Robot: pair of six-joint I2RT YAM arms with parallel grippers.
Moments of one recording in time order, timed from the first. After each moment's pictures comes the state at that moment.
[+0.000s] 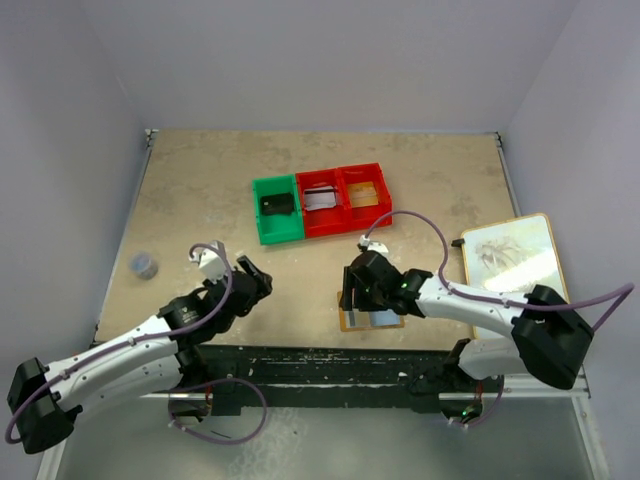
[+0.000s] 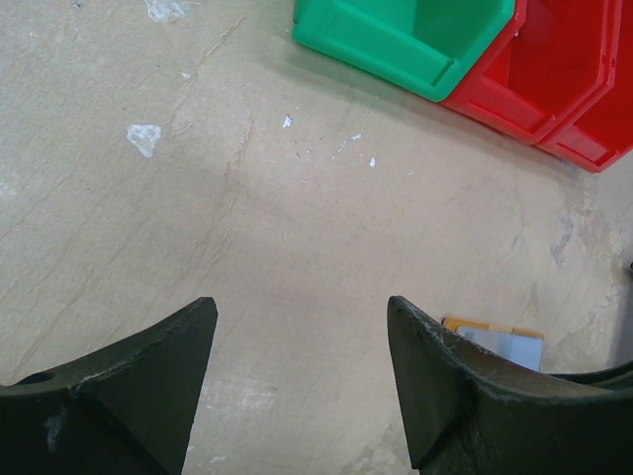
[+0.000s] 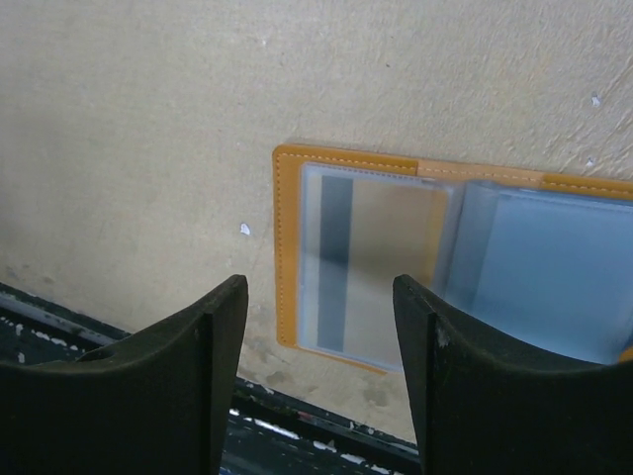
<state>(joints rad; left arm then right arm) -0.91 0.73 0.46 -0.50 -0.62 -1.22 0.91 1.29 0.65 -0.33 0.15 0.83</state>
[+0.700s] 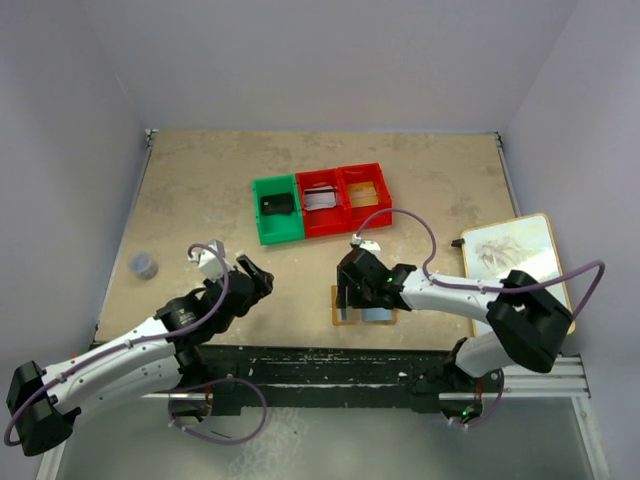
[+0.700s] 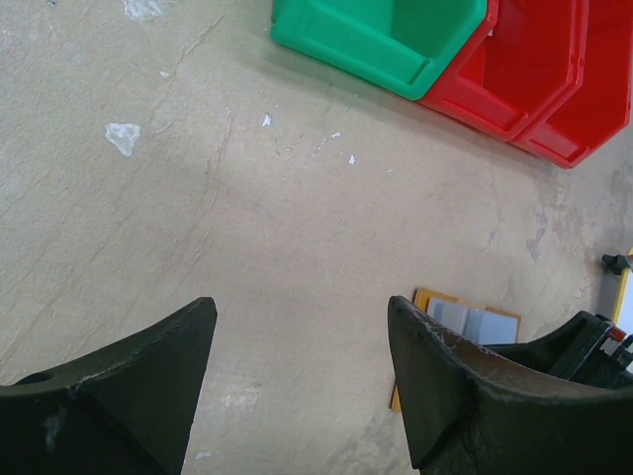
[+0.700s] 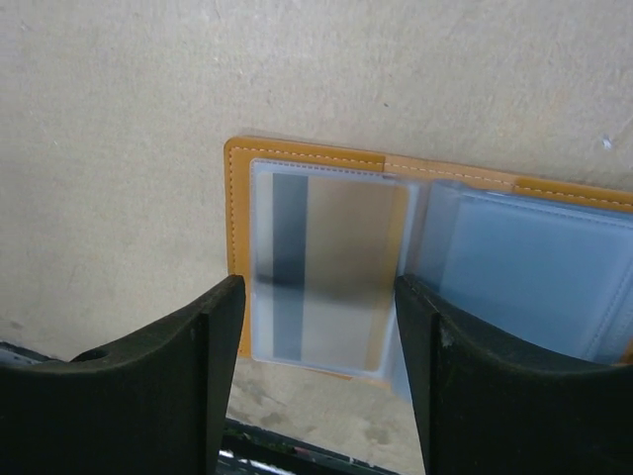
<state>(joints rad) -0.91 0.70 0.46 -0.48 -0.60 -1.21 0.92 1.43 0.70 -0.33 0.19 0.83</state>
